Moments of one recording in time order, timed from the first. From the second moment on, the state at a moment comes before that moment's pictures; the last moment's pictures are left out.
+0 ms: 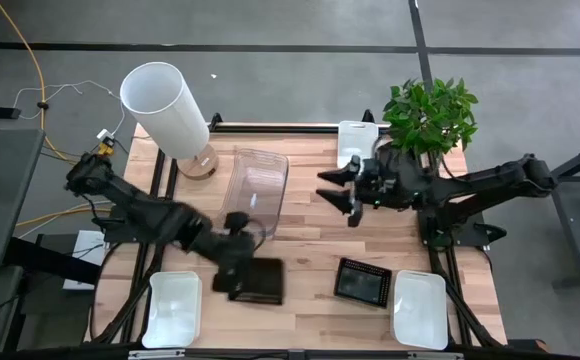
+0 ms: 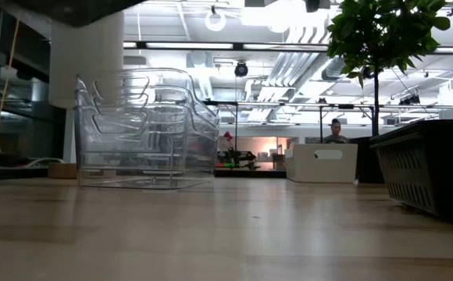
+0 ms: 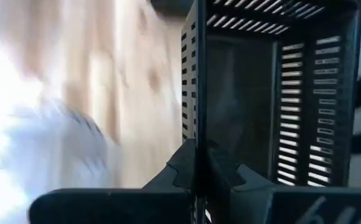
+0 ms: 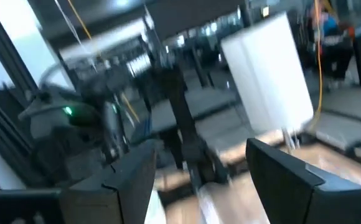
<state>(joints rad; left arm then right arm) -0.37 1.46 1.35 -0.89 -0.22 -0.31 0.13 1.15 0.83 0.46 0.25 0.33</state>
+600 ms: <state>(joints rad) -0.18 1.94 1.63 -0.43 -0.12 -0.05 0.11 1.02 0.83 0.70 0.29 0.23</state>
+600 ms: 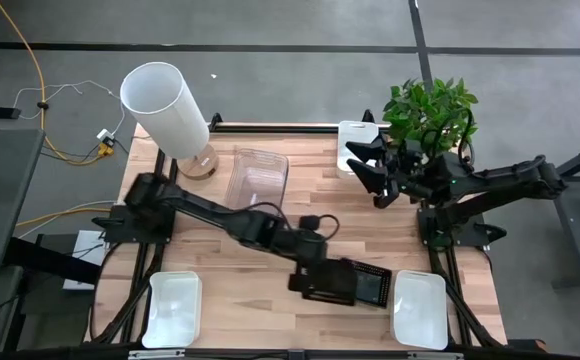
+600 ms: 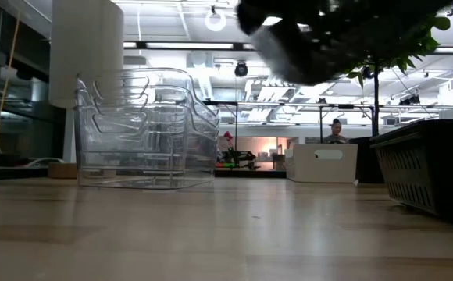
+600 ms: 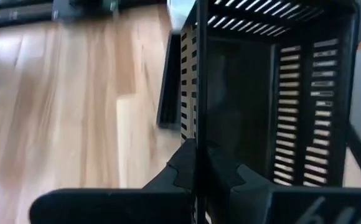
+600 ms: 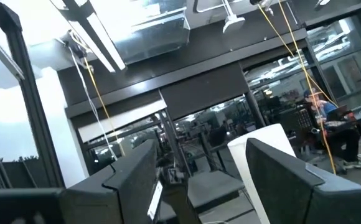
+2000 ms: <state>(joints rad) -0.09 2.17 1.83 -0.51 0.04 0.34 0.11 1.01 0.83 0.62 0.27 0.28</state>
